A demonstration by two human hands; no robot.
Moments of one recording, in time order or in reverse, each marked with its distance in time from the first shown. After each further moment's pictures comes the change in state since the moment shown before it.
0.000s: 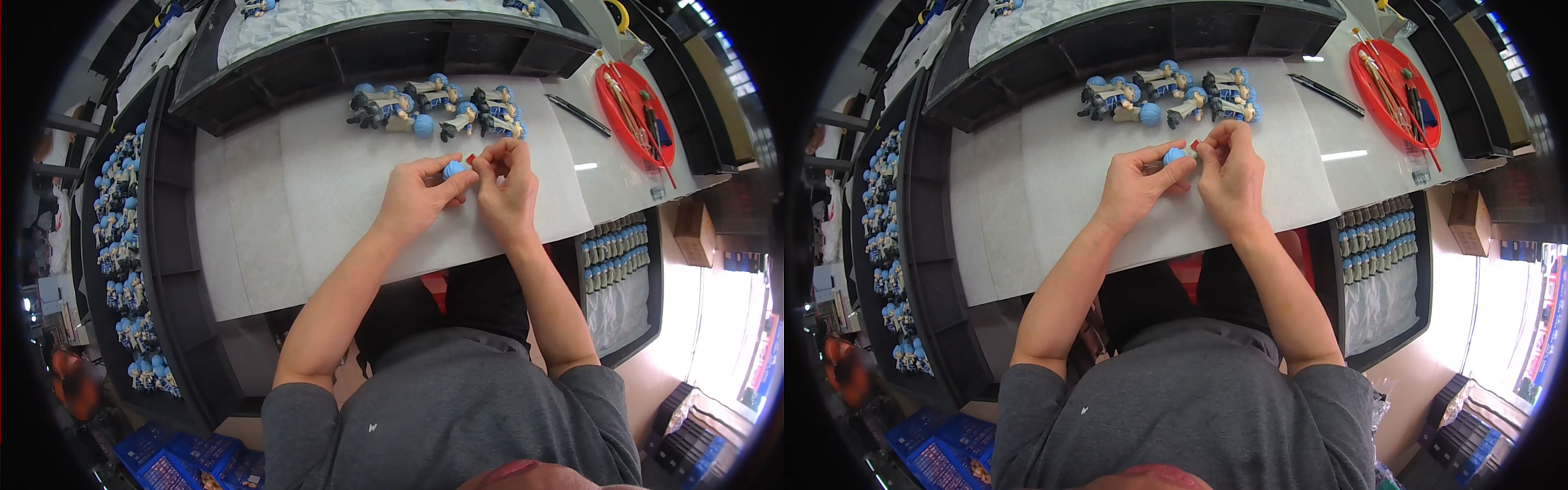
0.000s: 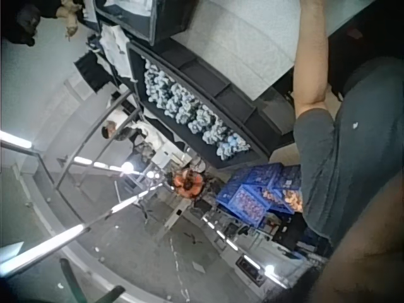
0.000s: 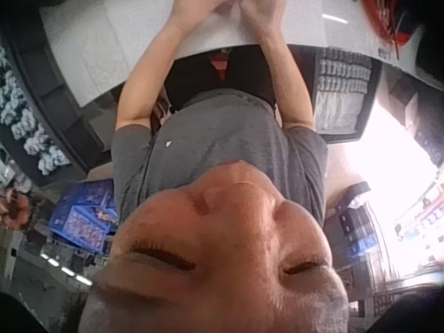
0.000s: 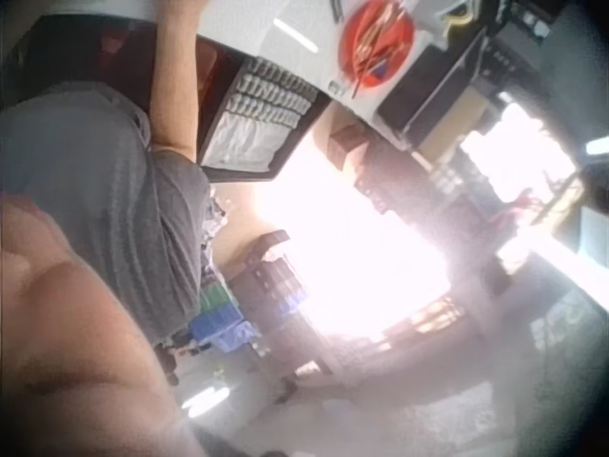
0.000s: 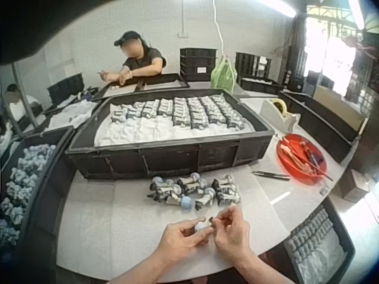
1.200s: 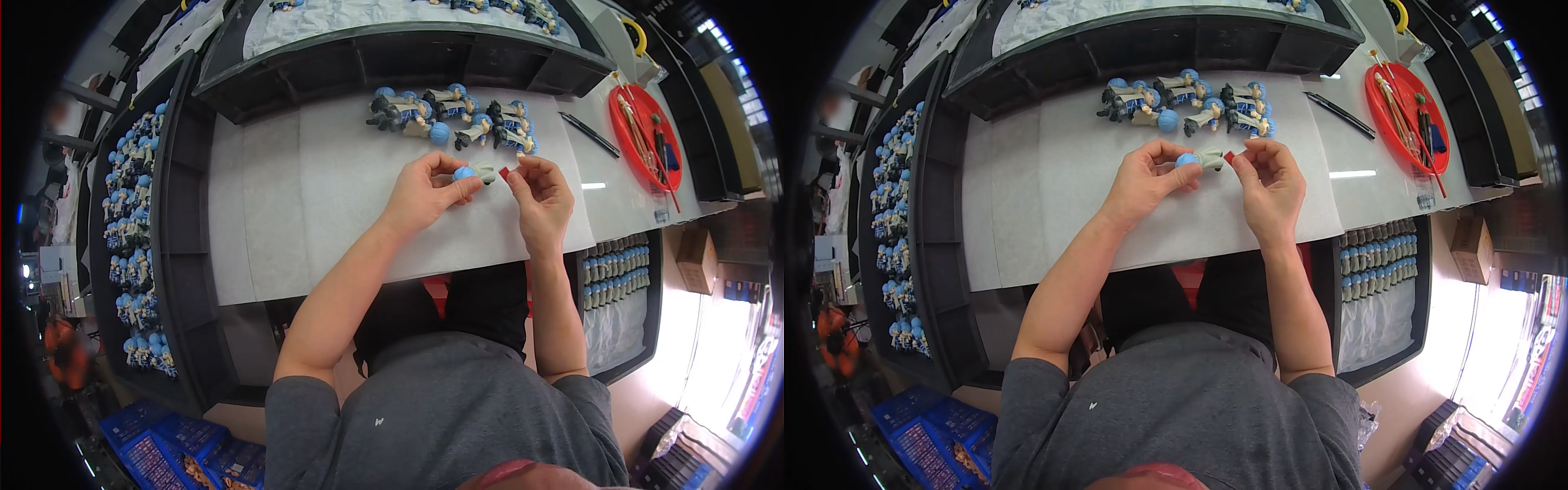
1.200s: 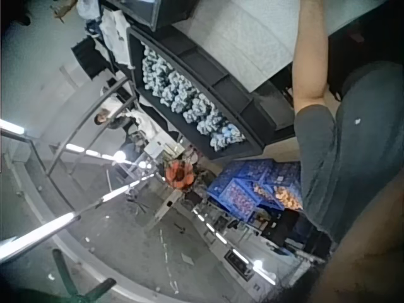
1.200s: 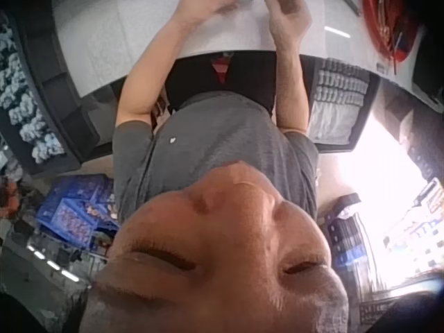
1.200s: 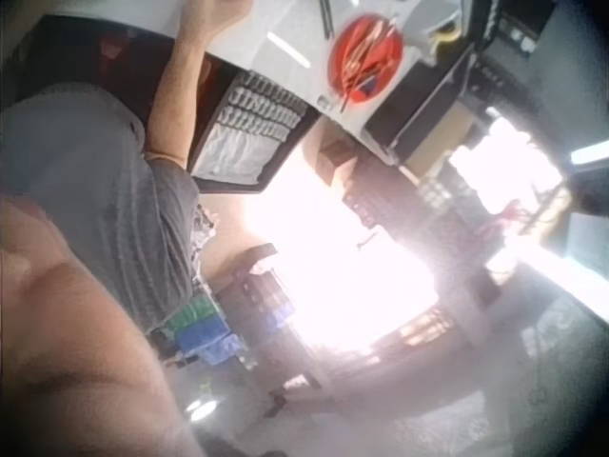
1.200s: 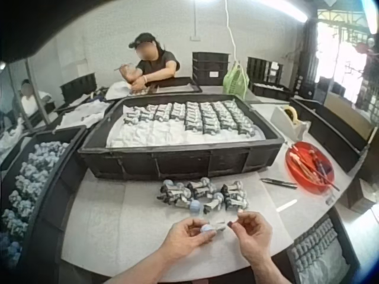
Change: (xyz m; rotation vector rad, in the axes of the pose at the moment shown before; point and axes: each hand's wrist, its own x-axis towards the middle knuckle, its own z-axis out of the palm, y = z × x) left_hand 0.005 0.001 -0.009 -0.127 -0.010 -0.001; right_hand -0.003 -0.002 -0.024 0.302 -0.039 0.199
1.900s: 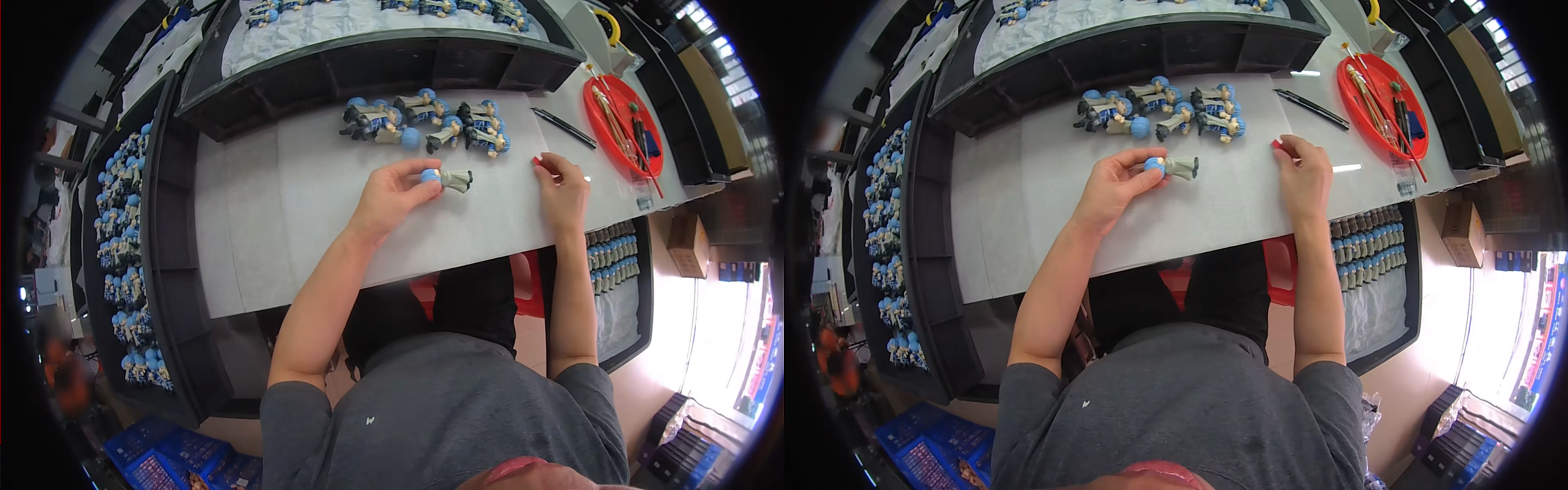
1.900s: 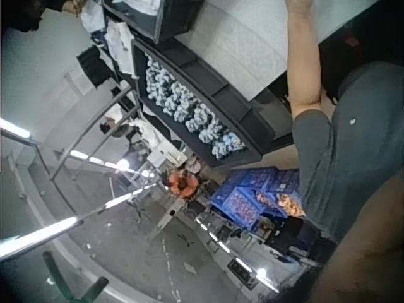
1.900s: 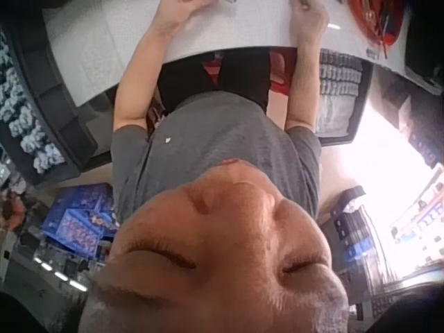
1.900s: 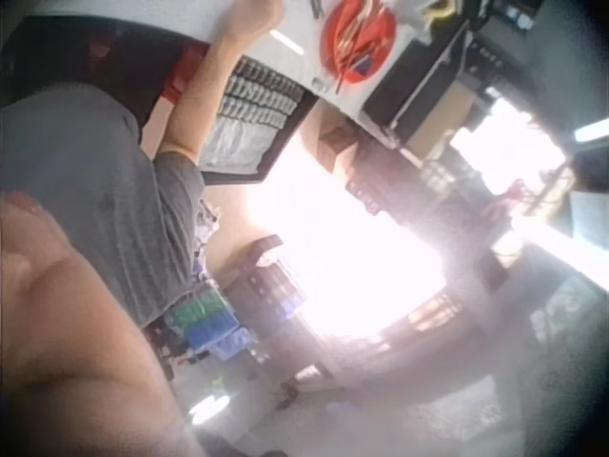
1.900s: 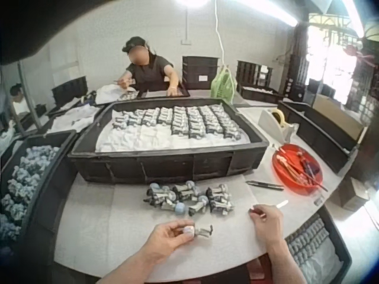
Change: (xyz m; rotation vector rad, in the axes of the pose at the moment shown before) left_hand -0.001 0.003 -0.008 -0.058 -0.066 -0.019; right_hand 0.036 0.018 -0.080 -0.748 0.096 -0.050
